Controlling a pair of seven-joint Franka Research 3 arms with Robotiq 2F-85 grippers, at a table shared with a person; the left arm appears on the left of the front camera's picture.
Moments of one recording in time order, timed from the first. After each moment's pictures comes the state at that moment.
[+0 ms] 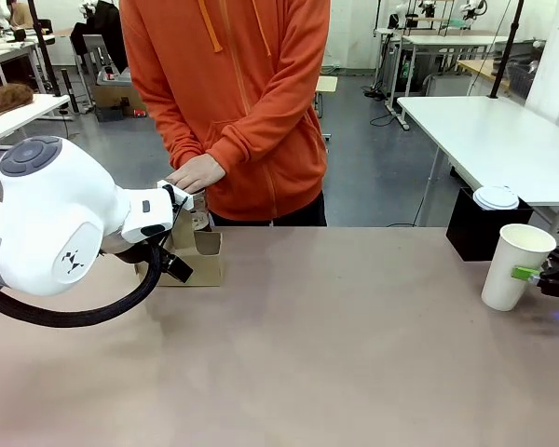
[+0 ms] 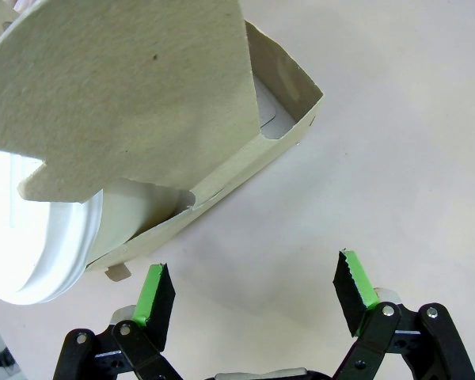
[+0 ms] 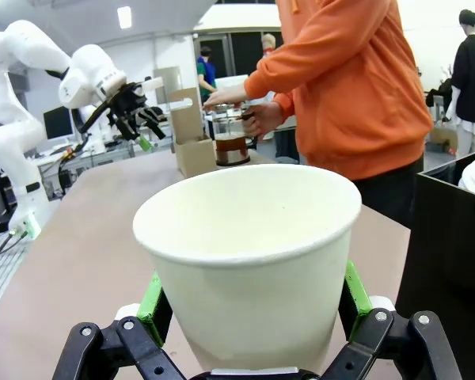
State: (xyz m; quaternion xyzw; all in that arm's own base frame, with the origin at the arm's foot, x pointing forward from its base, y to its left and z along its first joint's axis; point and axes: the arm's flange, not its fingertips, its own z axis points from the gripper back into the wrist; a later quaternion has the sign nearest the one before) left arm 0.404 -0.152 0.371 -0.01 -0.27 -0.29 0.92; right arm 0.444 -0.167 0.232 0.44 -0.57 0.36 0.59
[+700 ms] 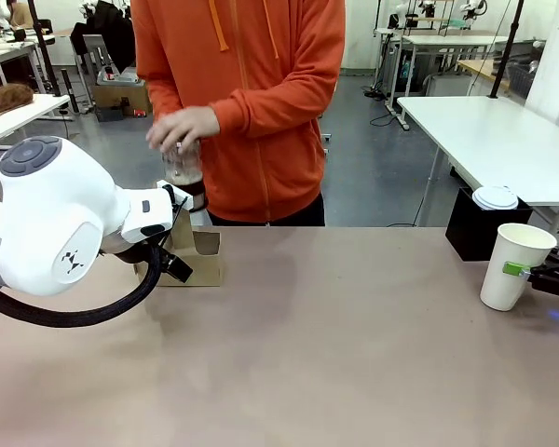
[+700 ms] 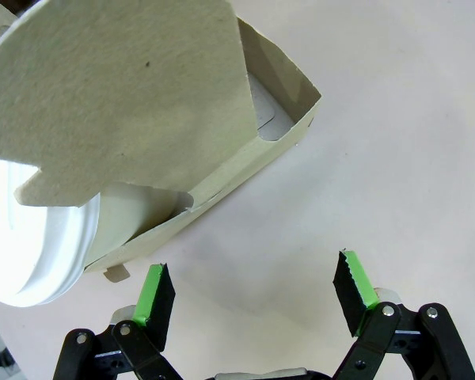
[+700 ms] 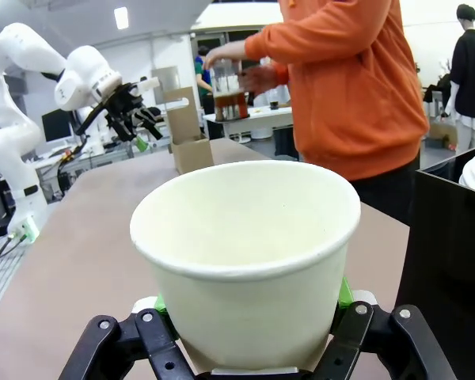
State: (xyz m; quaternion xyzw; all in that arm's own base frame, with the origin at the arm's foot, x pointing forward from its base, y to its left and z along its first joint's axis) left arm 0.404 -0.152 0.370 -0.01 -0.27 -0.29 0.92; right arm 0.447 -0.164 0.231 0.45 -0.57 0.35 0.59
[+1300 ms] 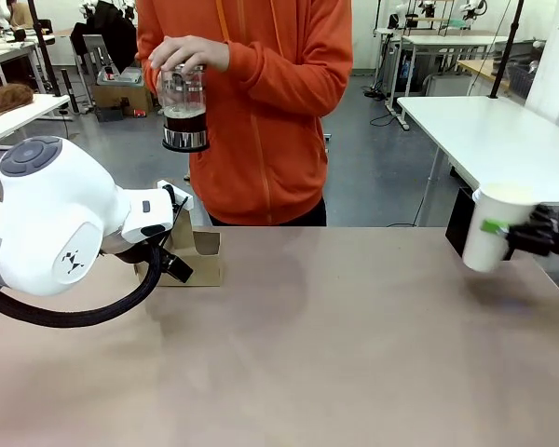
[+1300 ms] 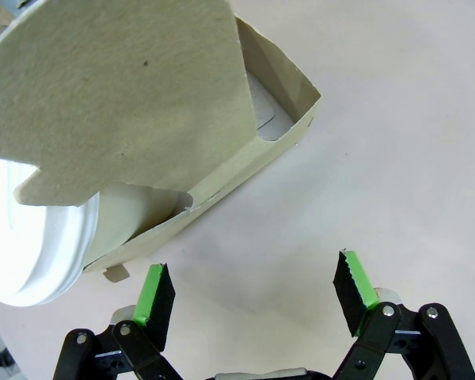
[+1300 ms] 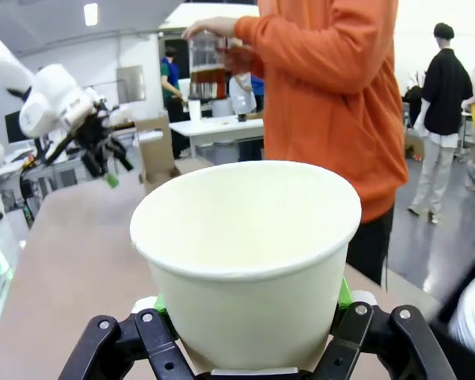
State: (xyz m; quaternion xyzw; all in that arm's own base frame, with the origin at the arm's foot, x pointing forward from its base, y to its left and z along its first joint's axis) left arm 0.404 -0.152 0.370 -0.01 -0.27 -0.29 0.92; right arm 0.440 -0.088 0.331 0.39 -0.61 0.34 0.60
